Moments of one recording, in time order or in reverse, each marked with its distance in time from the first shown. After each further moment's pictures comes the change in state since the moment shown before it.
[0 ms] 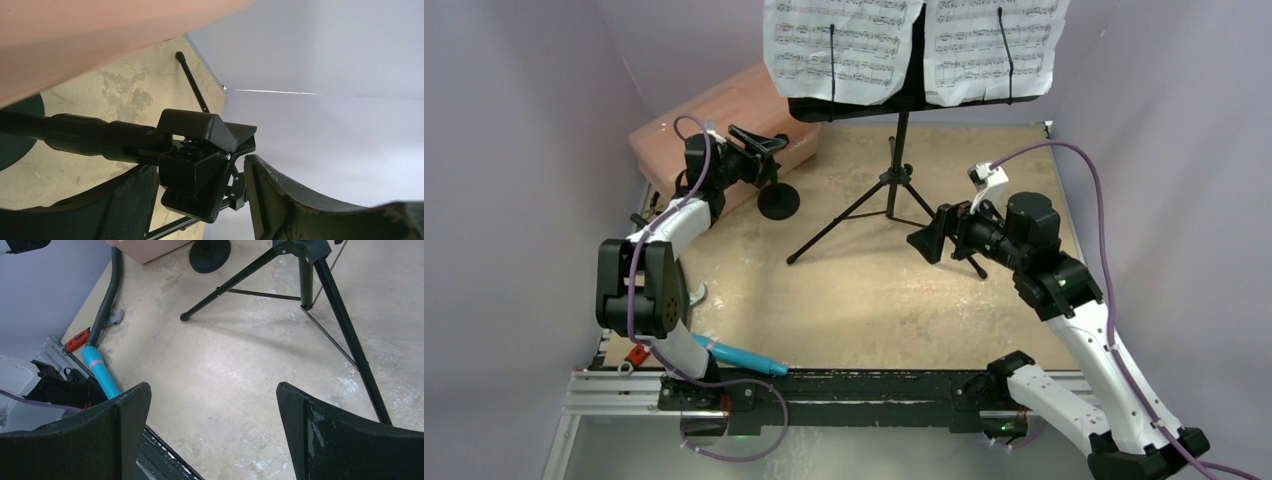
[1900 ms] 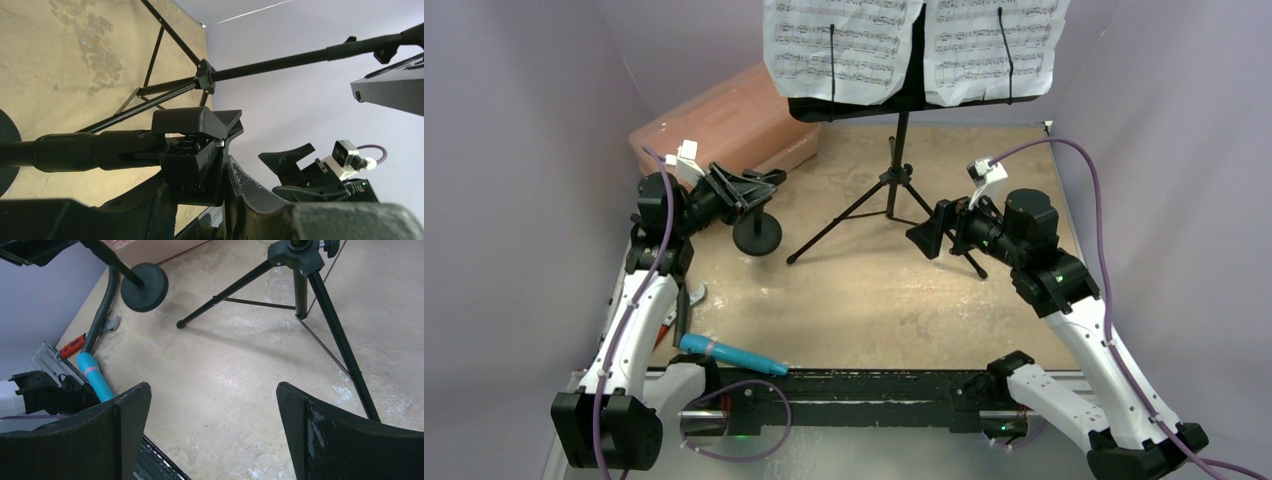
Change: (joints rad) left arm 0.028 -0.644 -0.208 -0.346 0.208 0.208; right arm 0.000 0.024 0.003 0.032 0.014 -0.011
